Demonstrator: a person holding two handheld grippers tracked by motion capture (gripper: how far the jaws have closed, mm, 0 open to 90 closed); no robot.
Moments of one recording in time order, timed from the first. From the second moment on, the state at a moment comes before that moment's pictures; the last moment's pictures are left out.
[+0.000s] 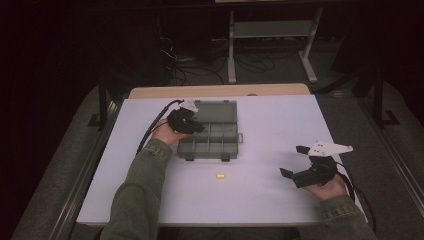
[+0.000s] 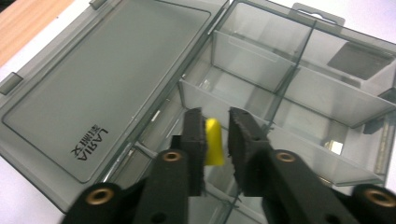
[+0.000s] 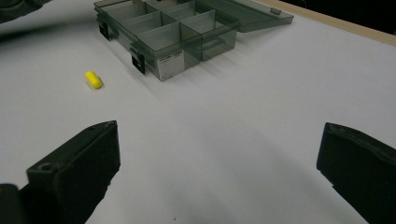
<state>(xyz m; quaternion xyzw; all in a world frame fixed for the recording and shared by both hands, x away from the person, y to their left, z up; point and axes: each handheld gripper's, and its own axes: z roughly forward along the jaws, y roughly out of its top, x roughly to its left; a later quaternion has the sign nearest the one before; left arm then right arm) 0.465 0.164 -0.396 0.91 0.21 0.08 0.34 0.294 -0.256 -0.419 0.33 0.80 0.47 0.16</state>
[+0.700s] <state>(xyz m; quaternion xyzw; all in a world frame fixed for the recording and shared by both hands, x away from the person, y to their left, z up) 0.432 0.155 -0.351 0.88 0.18 0.07 0.42 0.294 -0.254 -0.420 0.33 0.81 0.46 0.16</state>
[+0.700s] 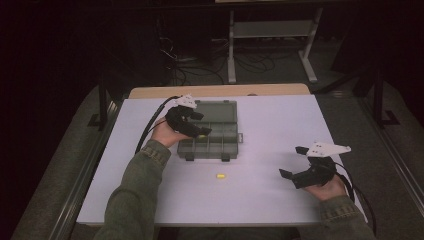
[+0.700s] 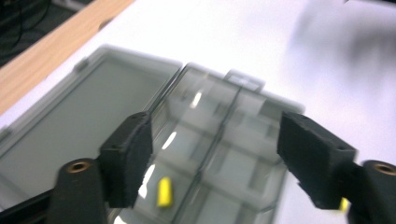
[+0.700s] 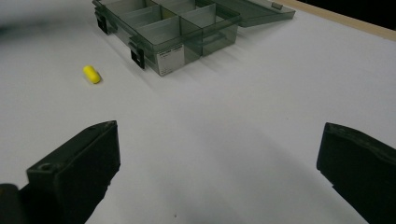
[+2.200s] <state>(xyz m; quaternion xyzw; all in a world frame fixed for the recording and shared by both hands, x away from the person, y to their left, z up) 0.351 0.100 -0.381 0.92 0.07 0.02 0.39 0.292 -0.258 -0.419 0.33 0.81 0.47 0.16</state>
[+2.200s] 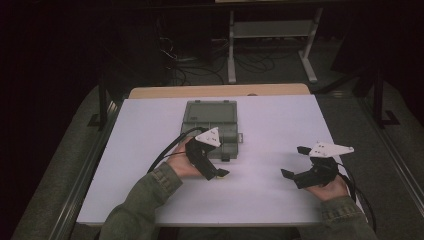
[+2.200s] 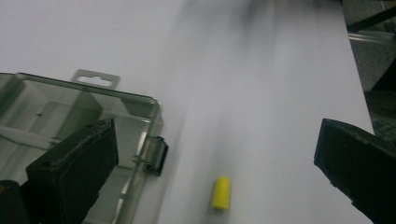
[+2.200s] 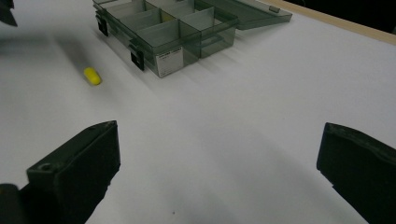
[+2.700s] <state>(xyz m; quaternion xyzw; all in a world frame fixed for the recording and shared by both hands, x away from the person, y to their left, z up) 0.341 0.085 -0.403 0.95 0.03 -0.01 0.32 0.292 -0.258 -0.420 0.32 0.81 0.47 0.16</state>
